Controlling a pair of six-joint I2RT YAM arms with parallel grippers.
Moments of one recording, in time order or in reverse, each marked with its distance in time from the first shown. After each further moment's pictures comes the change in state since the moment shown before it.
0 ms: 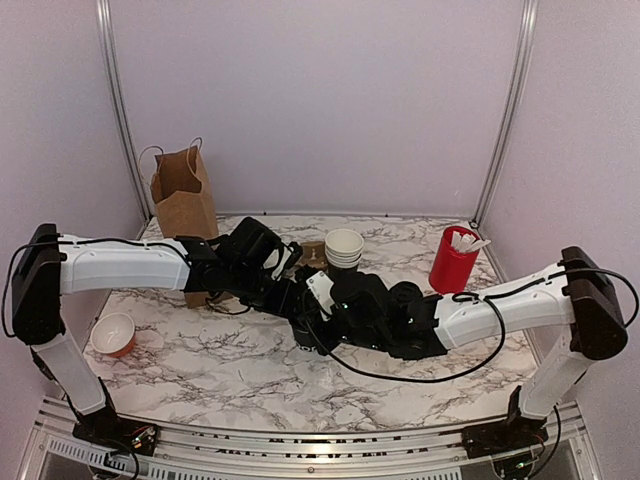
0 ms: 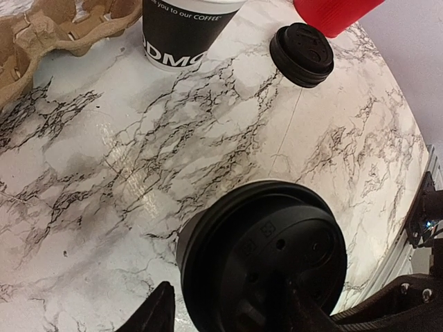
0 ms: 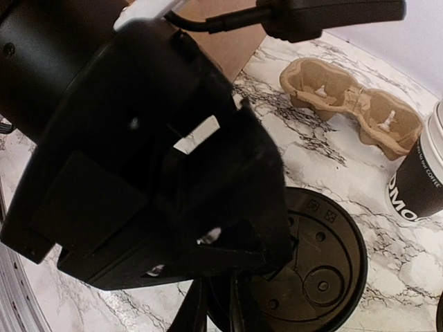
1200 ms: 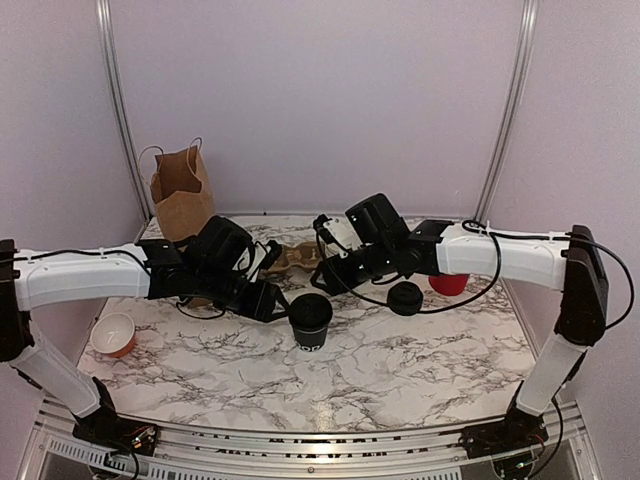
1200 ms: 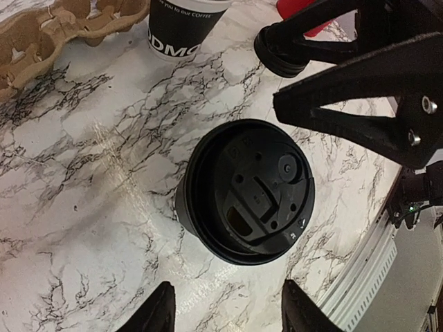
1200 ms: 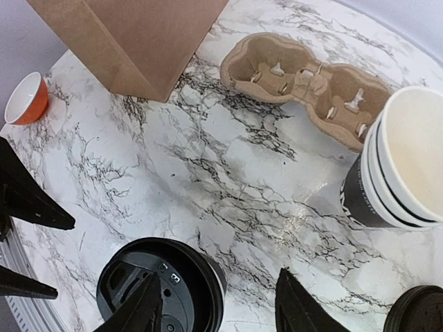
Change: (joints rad) left arm 0.005 -0.216 -0.125 -0.037 0.015 -0.011; right arm -0.303 0.060 0.377 -0.496 -0.324 -0.043
